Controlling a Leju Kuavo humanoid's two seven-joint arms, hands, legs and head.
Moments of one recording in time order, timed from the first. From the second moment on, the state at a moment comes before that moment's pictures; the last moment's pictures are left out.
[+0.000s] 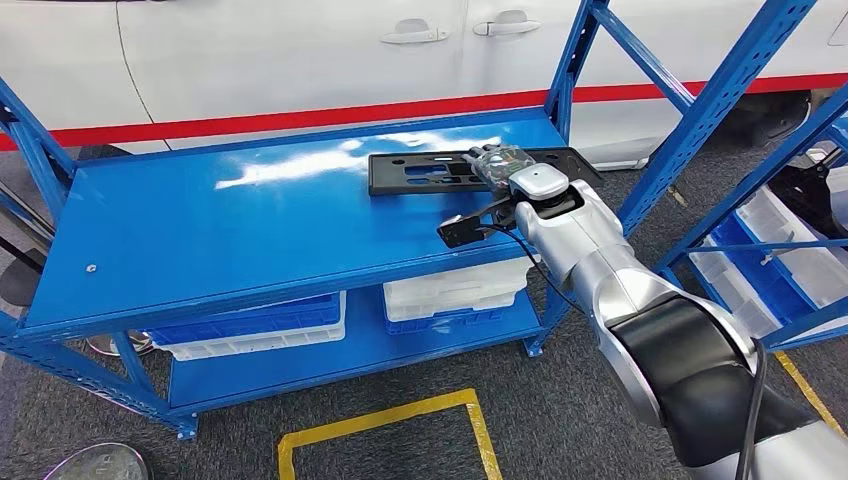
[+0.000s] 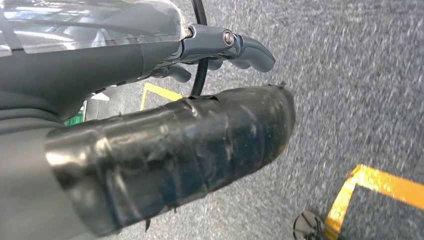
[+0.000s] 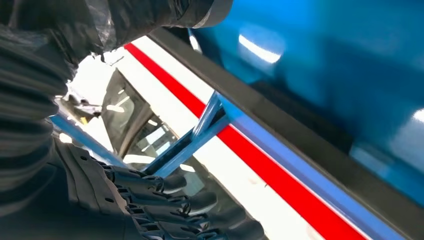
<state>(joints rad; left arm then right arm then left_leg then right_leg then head) -0.12 -0.18 1.30 -0.20 -1.23 0.08 0.04 -1.08 -0.11 0.66 -0.33 1.24 0.19 -0.15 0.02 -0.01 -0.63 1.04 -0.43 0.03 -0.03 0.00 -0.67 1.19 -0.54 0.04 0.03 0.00</state>
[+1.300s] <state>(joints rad) -0.12 -0.17 1.30 -0.20 -1.24 0.06 0.05 -1.04 -0.18 0.66 -0.30 1.19 0.19 -0.11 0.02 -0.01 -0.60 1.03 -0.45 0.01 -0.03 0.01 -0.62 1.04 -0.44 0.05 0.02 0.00</state>
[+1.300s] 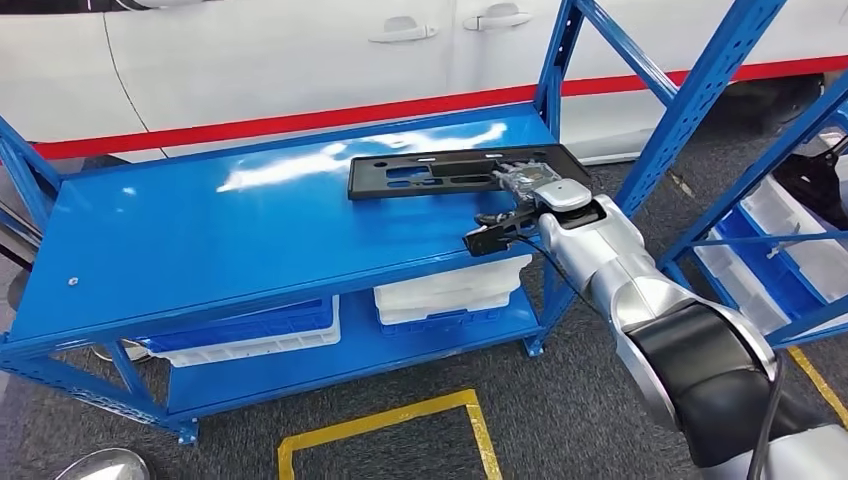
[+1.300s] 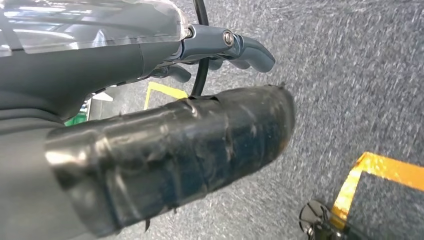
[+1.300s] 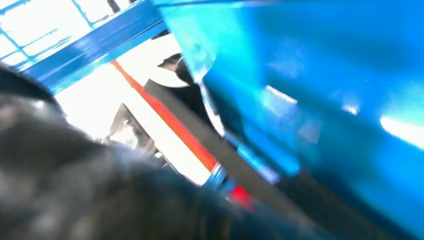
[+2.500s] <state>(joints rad) -0.12 -0.18 1.30 -0.20 -1.24 0.05 0.05 -1.02 -0.17 0.66 -0.30 1.21 0.12 -0.13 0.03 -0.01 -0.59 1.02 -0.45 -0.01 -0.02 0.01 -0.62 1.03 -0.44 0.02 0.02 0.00</state>
